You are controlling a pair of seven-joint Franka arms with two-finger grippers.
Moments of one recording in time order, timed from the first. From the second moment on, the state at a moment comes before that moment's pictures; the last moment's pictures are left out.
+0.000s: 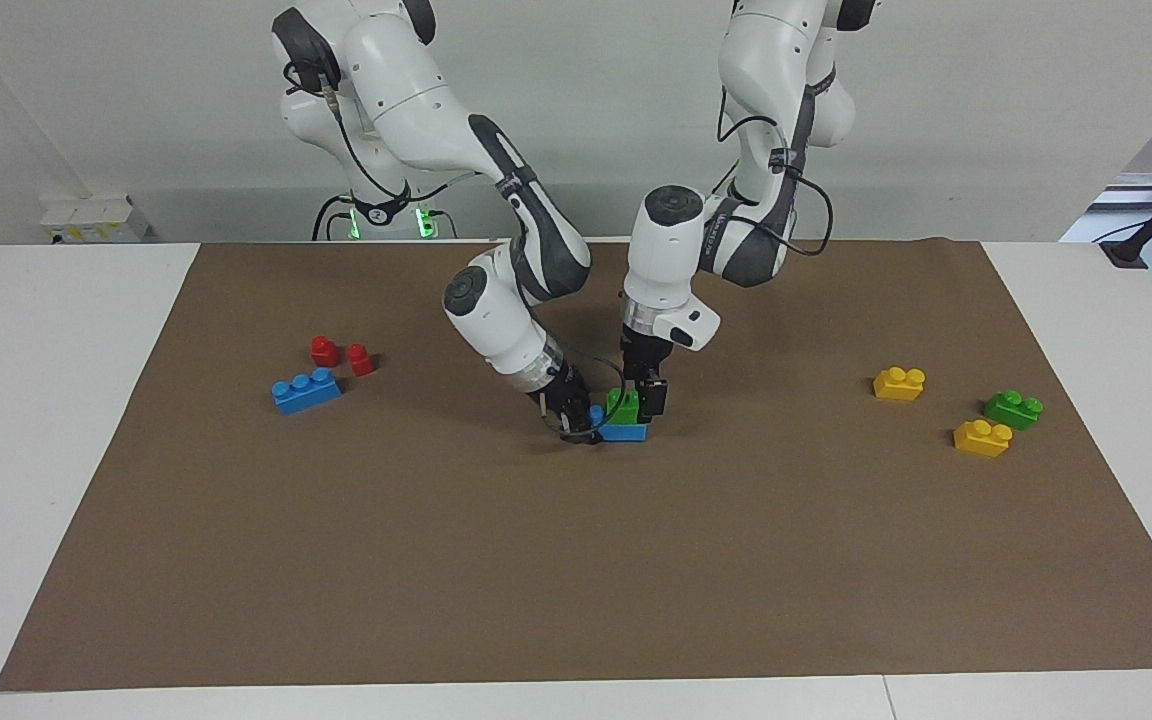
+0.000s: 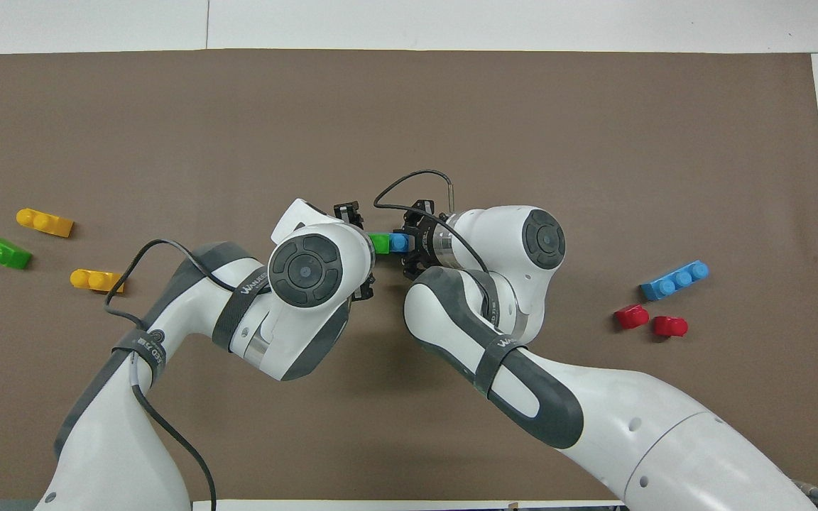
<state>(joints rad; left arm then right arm) -0.66 0.25 0.04 -2.02 0.07 2.49 -2.31 0.39 0.50 0.20 -1.90 0.68 2.71 1.51</state>
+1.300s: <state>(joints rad) -0.62 0.07 0.05 -1.99 0.12 2.26 -2.24 0.33 0.48 0.19 -1.89 0.68 2.66 1.51</state>
